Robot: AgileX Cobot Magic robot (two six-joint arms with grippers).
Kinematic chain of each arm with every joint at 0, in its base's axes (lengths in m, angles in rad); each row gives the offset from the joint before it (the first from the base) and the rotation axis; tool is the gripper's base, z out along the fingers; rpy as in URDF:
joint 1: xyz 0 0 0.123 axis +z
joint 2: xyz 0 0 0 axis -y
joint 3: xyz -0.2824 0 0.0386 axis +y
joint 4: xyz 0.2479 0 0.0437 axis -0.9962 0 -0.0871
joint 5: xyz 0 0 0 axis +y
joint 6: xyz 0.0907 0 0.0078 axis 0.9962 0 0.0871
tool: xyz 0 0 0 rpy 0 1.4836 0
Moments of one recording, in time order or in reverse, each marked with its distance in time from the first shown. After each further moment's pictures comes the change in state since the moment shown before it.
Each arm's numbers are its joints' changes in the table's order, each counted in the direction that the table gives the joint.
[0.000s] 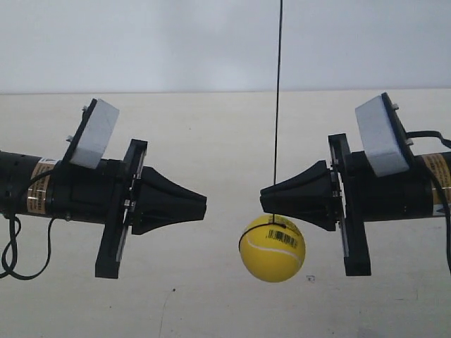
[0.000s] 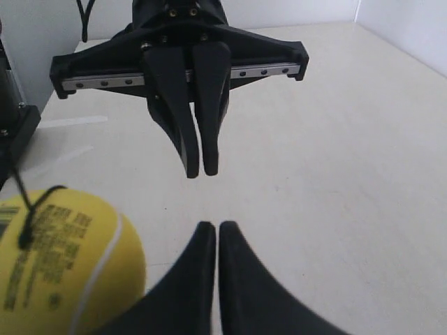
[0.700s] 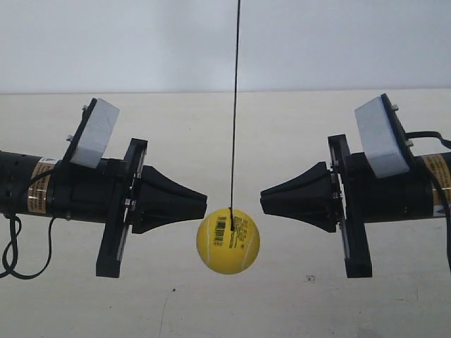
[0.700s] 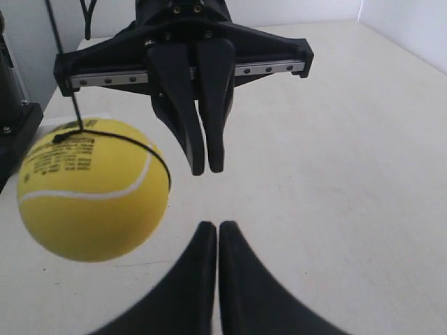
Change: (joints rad) left arm -0.004 0.000 0.000 0.007 0.000 0.004; right arm 0.000 0.000 0.000 0.008 0.000 0.000
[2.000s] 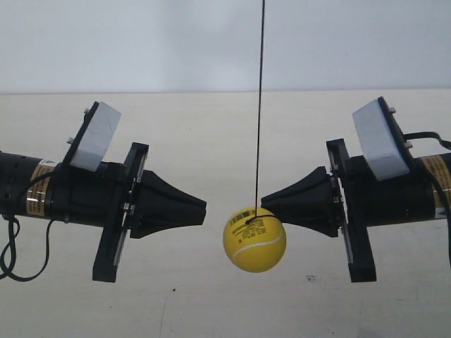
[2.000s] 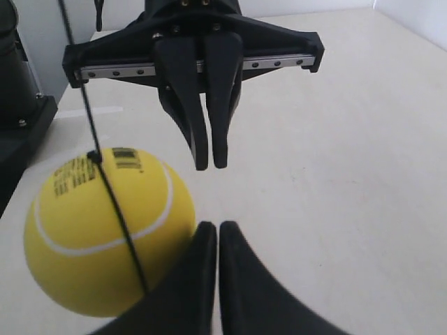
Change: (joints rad) left arm 0.000 0.000 0.000 -0.031 0.000 -0.022; right arm 0.000 0.000 -0.007 0.042 0.000 0.038
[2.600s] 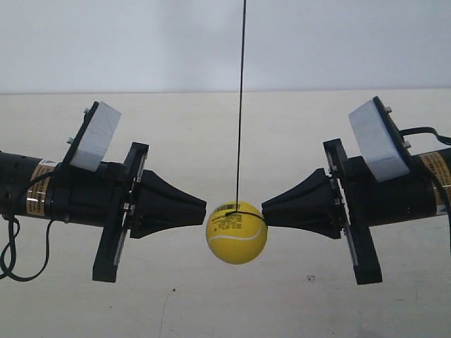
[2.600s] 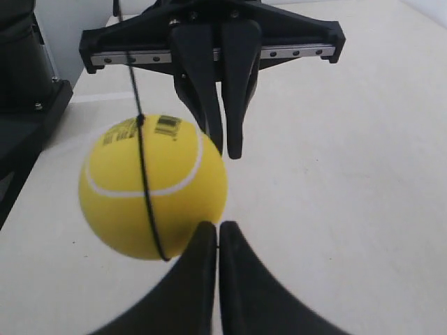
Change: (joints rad) left arm 0.000 0.000 0.000 0.001 0.000 0.002; right arm 0.000 0.000 -0.029 0.070 0.000 0.034
